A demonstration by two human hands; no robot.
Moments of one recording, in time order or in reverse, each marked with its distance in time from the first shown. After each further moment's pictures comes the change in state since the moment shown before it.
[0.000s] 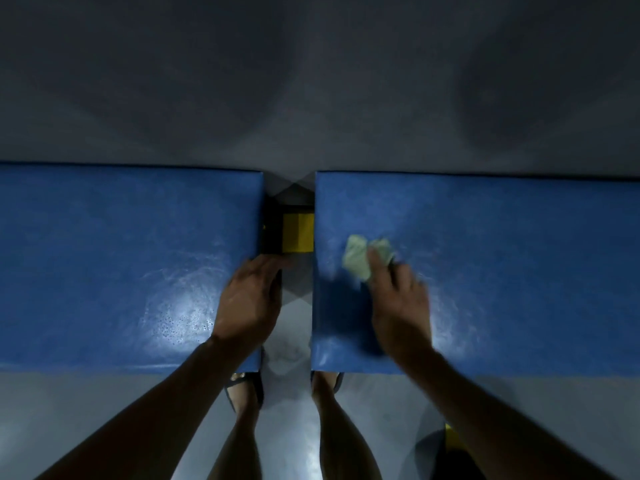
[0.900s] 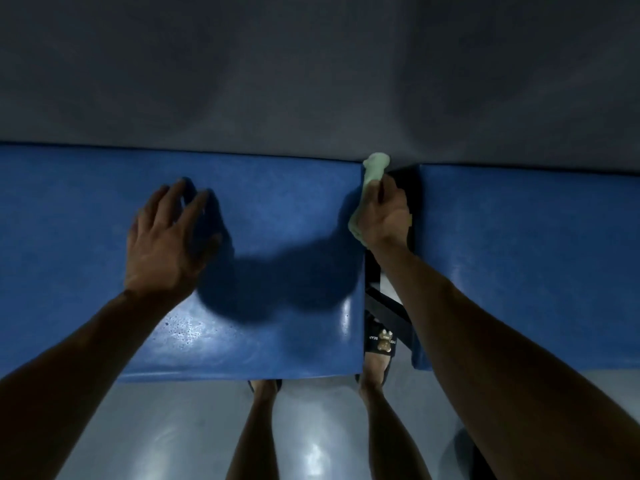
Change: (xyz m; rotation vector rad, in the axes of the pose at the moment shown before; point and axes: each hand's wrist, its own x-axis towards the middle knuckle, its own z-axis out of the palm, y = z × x) left_hand 0.022 -0.249 -0.143 0.301 0.117 -0.052; right_hand 0.158 -0.204 0.056 0.661 -0.084 0.638
